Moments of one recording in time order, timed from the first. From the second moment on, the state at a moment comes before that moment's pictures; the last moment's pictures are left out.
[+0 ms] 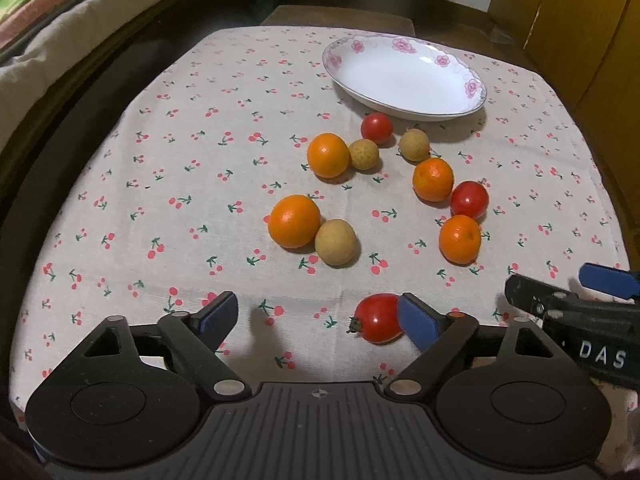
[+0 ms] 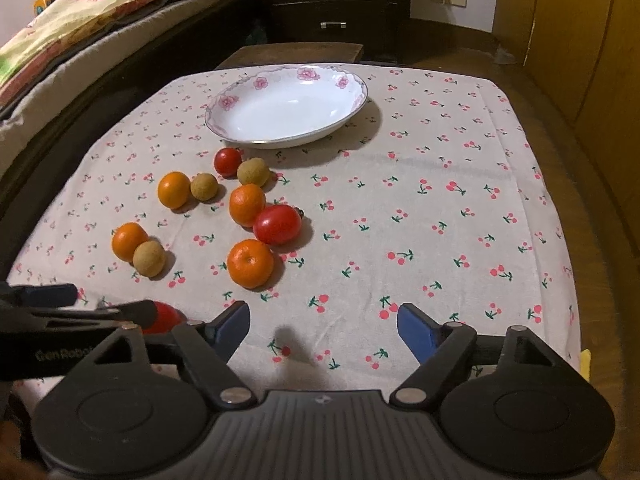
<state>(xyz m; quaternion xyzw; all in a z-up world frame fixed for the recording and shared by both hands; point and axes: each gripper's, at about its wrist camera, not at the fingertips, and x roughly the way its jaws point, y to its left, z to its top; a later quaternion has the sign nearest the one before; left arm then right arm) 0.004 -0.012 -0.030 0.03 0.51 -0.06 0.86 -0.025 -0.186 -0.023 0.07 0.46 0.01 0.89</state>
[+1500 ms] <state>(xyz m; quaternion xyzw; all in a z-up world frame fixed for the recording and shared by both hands) 0.004 -0.014 -0.042 0.04 0.53 -0.09 0.84 0.012 -0.179 -0.033 0.05 0.49 0.11 0.87</state>
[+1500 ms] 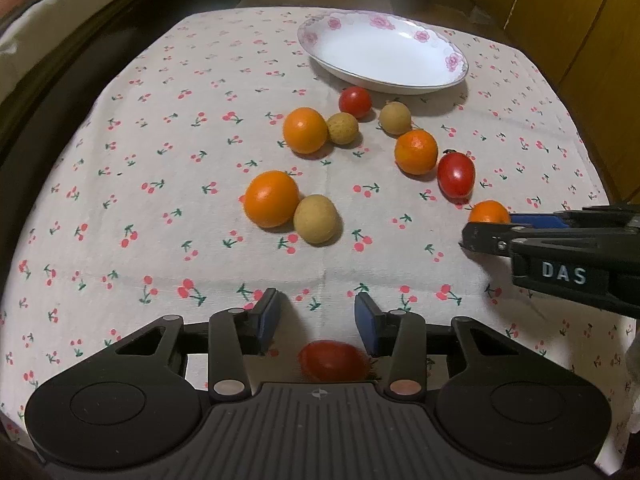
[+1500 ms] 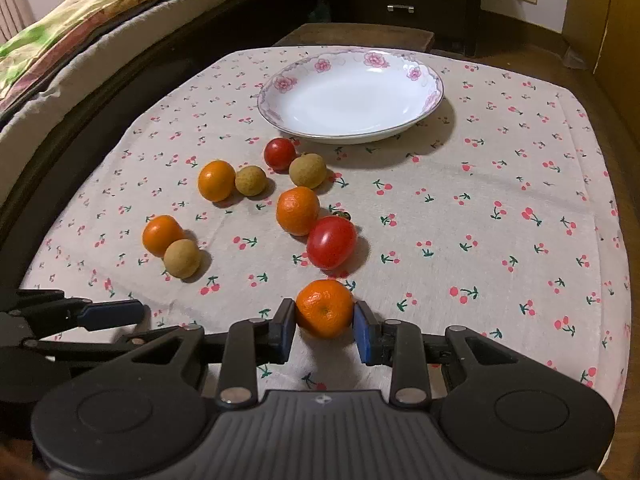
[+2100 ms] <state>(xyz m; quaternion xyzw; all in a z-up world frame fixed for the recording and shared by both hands) -0.026 -0.009 -0.037 0.03 0.53 -0.08 0.85 -0.009 -0.189 -0.021 0.07 0.47 0.12 0.87</state>
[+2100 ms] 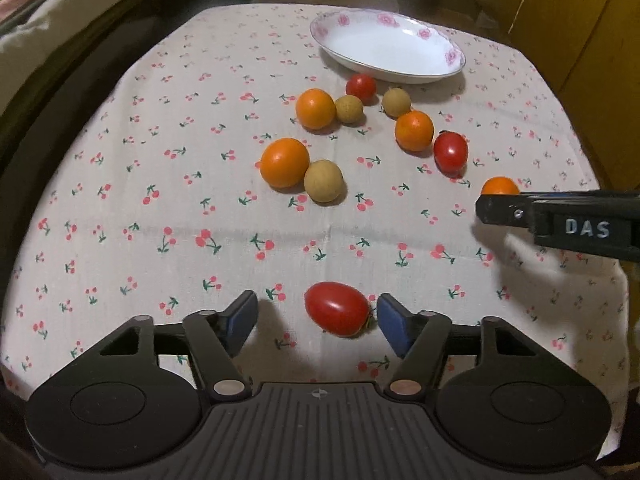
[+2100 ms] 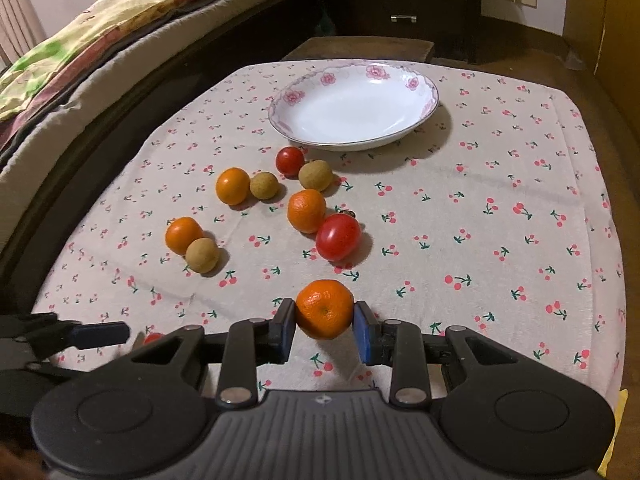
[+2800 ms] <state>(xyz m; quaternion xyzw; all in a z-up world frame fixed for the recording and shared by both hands) -0.013 -0.012 -0.039 0.02 0.53 -0.05 0.85 -0.030 -0.193 -0.014 0.06 0.47 0.13 0.87</state>
